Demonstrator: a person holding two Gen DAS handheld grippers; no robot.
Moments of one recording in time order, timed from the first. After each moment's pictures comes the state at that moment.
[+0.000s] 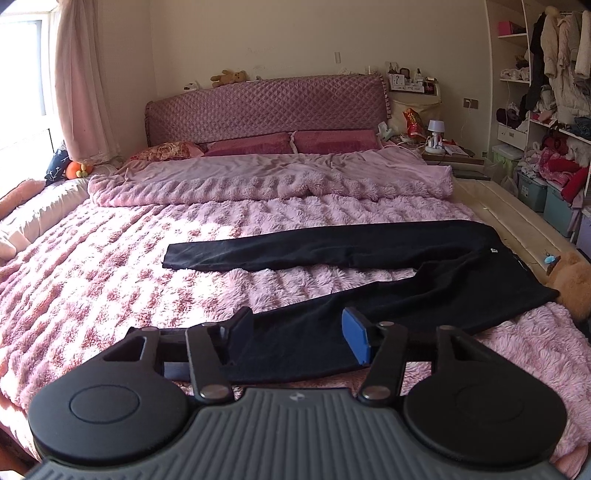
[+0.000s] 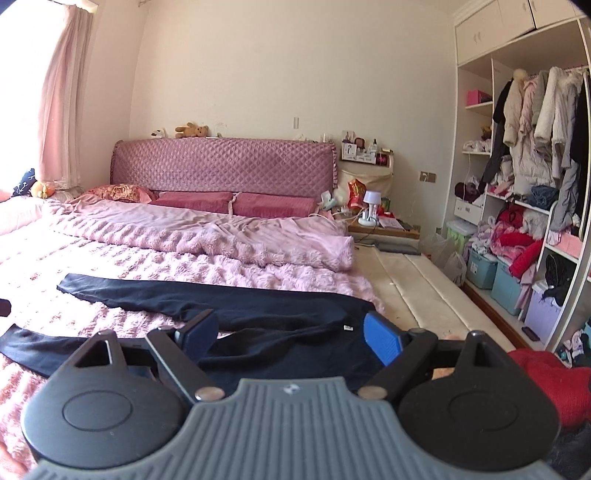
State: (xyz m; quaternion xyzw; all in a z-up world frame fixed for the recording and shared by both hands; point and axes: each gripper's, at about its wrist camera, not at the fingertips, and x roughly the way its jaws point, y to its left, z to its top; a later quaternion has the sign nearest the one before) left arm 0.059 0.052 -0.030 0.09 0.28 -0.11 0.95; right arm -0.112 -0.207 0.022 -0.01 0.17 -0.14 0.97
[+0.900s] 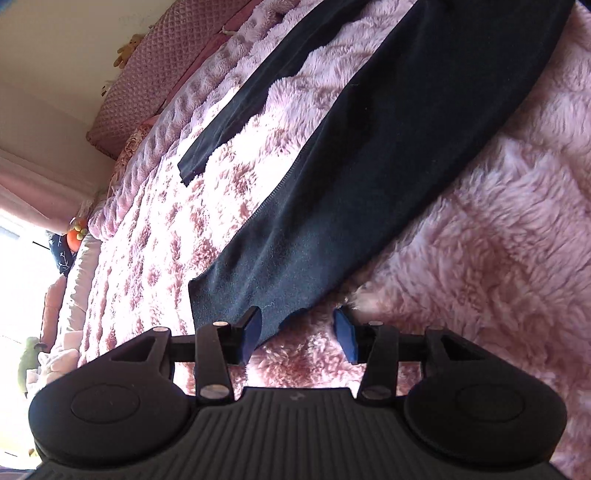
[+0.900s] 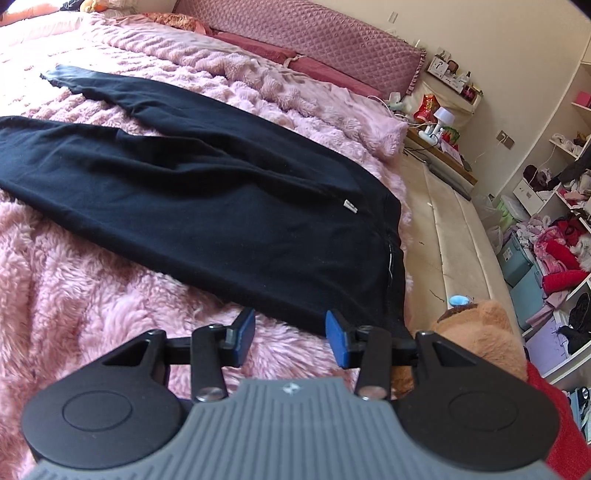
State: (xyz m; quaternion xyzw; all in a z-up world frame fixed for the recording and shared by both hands) left arm 0.204 0.185 -0.245 0.47 0.37 -0.08 0.80; right arm 0.029 -0.355 -0.166 -0.17 0.39 -0.06 0.91
